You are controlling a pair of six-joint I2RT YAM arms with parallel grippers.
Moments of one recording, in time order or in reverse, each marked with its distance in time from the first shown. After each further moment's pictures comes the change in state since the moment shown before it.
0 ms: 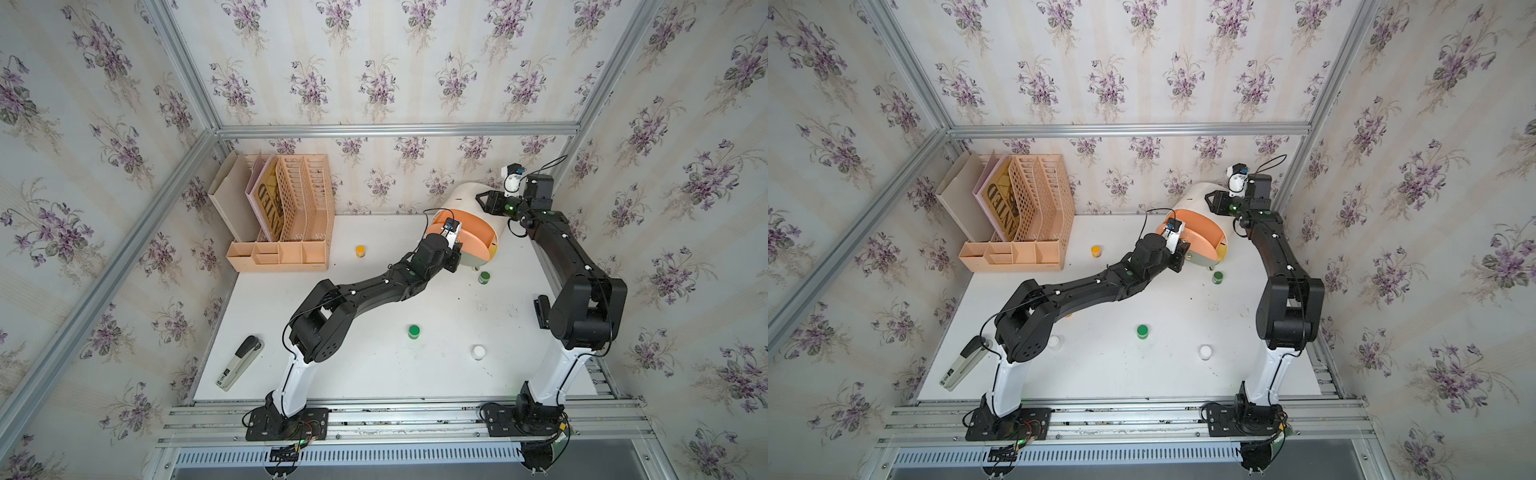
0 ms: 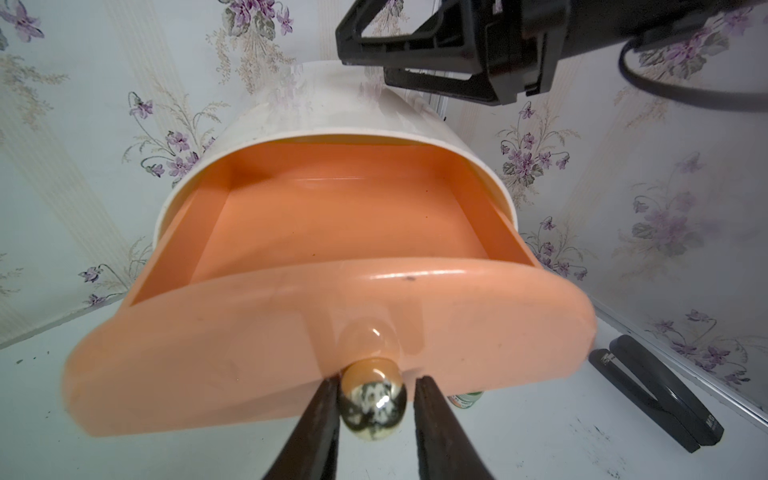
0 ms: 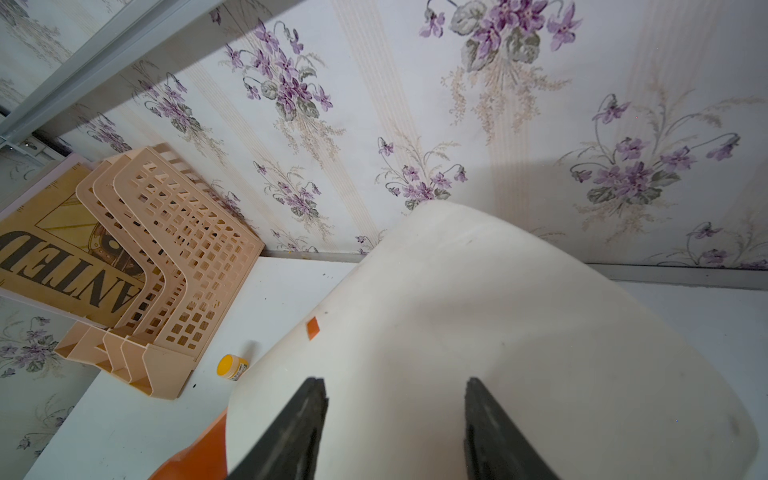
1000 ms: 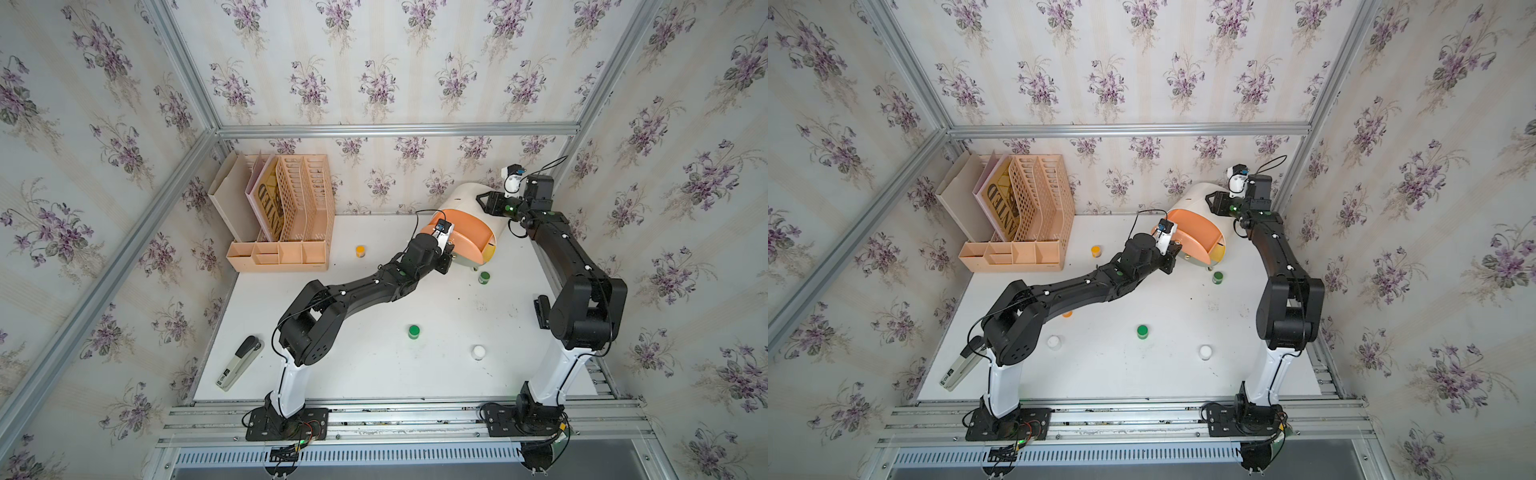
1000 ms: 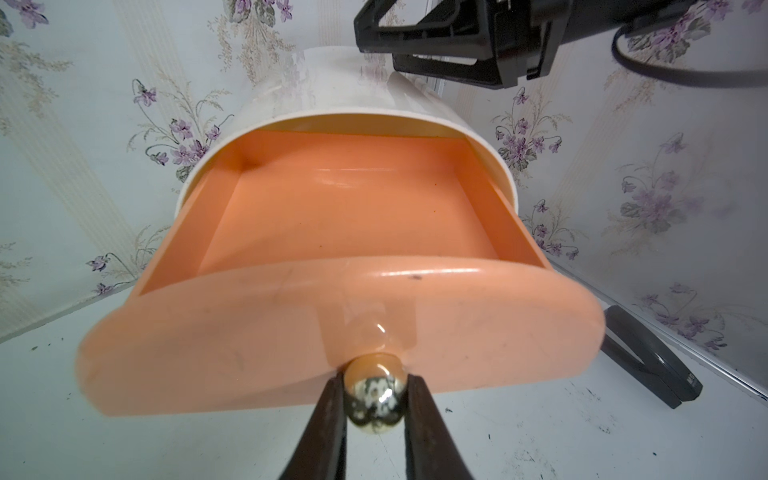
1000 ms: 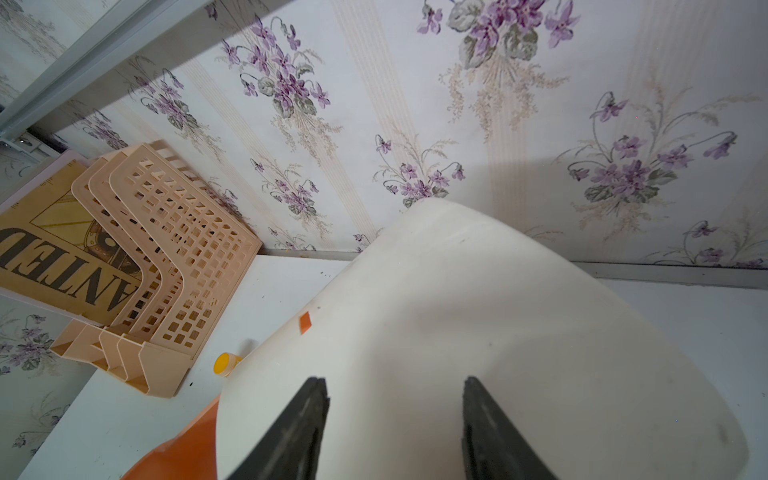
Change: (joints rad) left arm 0.036 -0.078 -0.106 0.007 0.076 0.023; right arm -0.003 0.000 -0.007 0.001 0.000 -0.008
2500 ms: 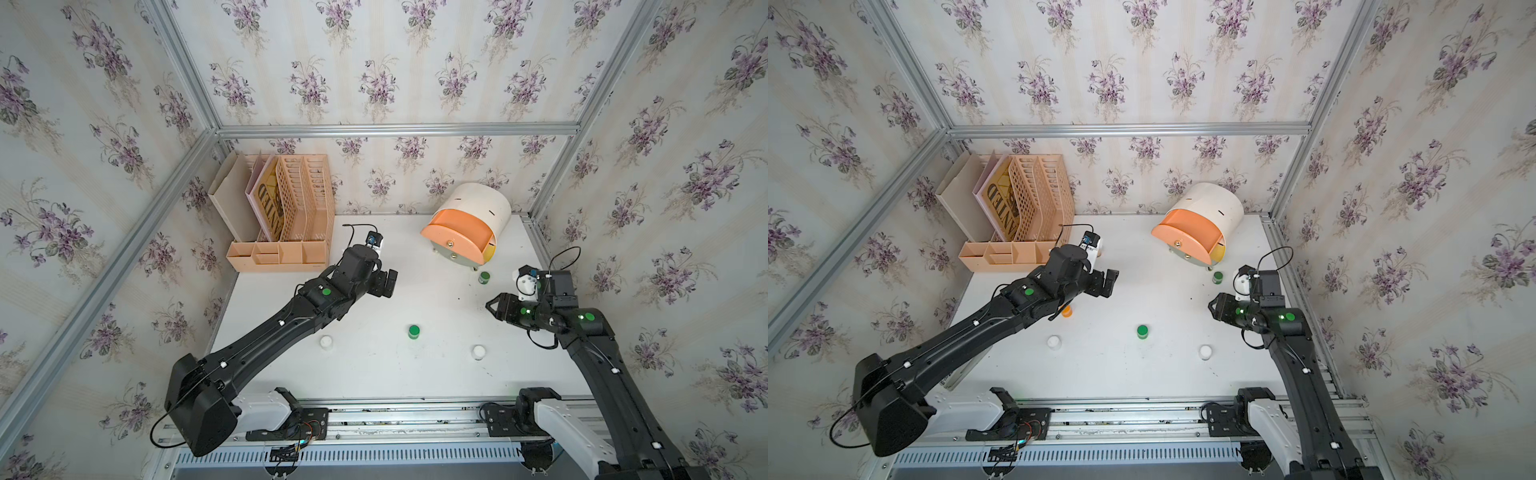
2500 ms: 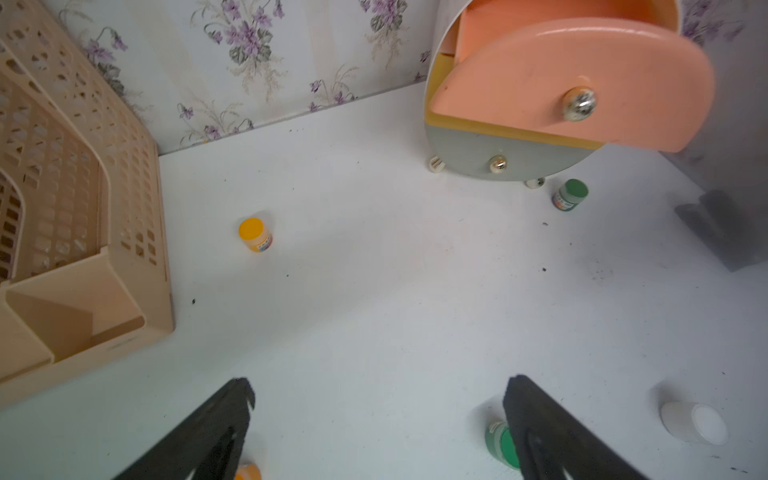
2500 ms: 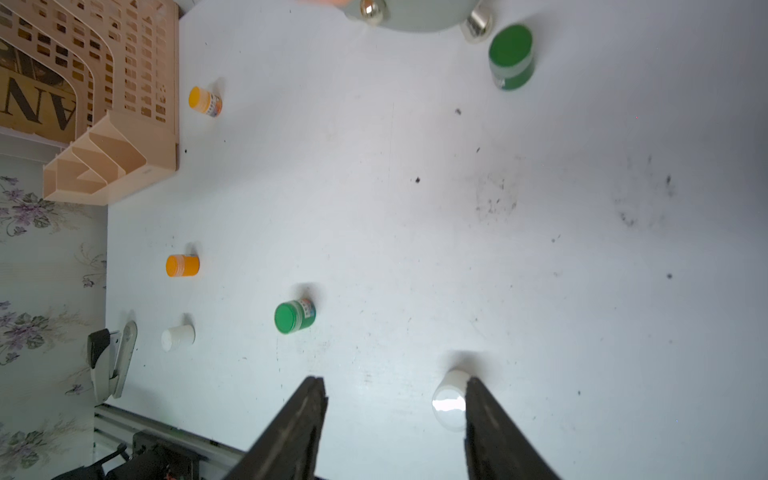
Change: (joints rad) left arm 0.120 -0.732 -0.392 -0.720 -0.165 -0.109; right arm 0.125 -1.027 -0.864 -0.668 0.162 0.223
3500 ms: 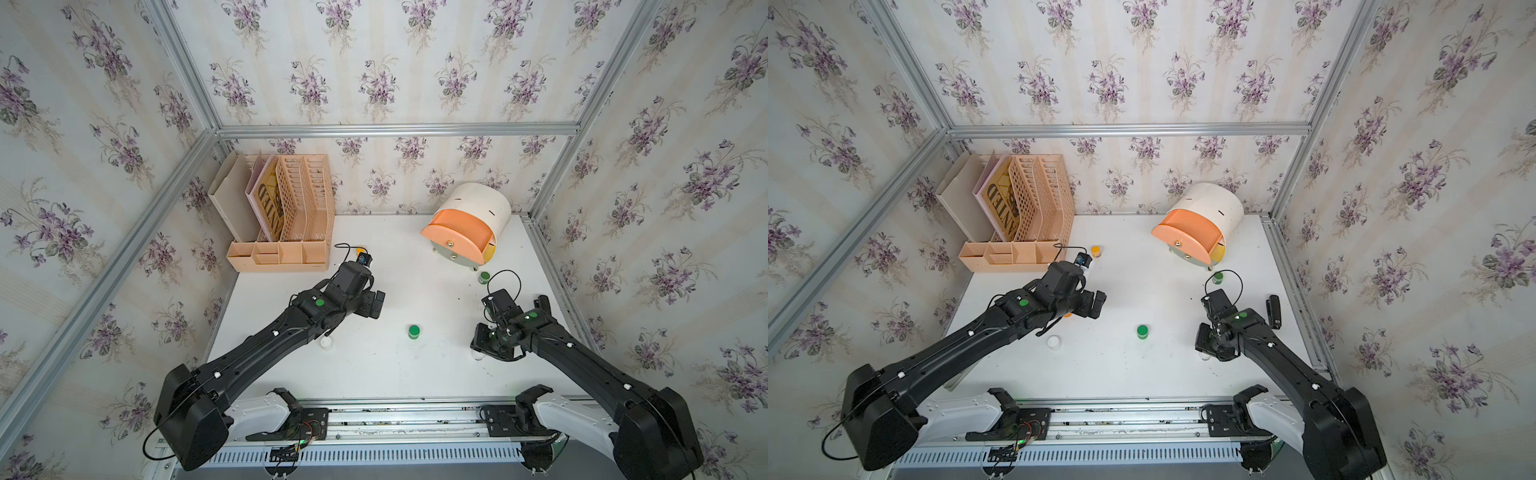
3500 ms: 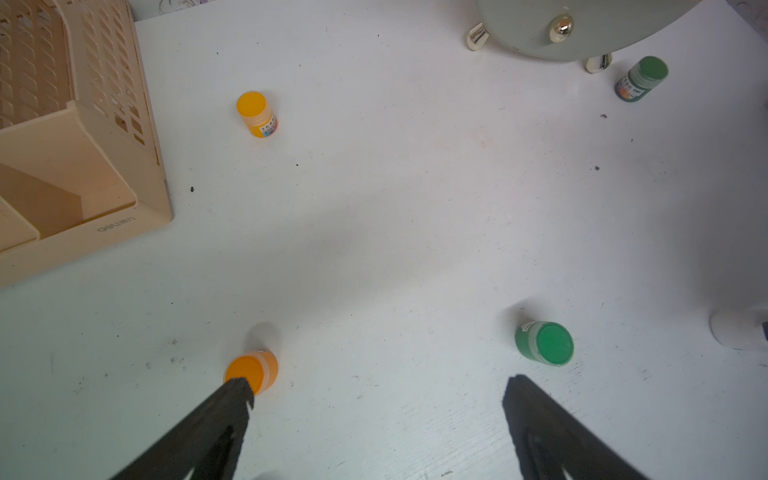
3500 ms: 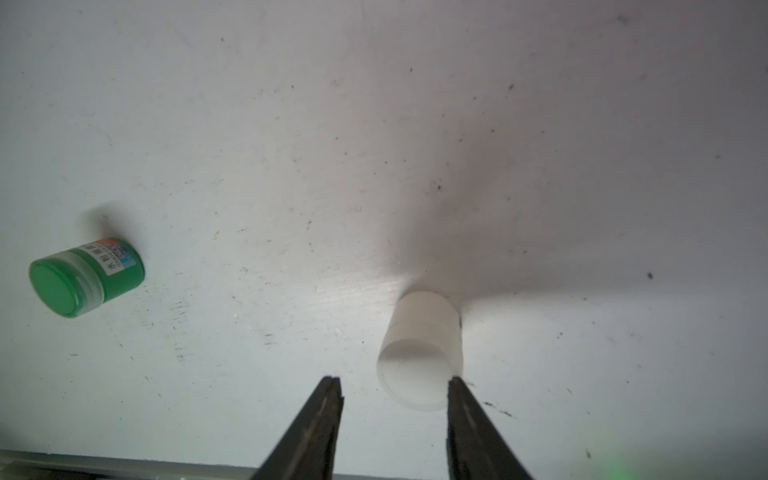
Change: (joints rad) left arm 0.006 -0.069 -0.136 -0.115 0.041 -0.030; right arm 0.330 0.234 -0.199 0.050 0.211 0.313
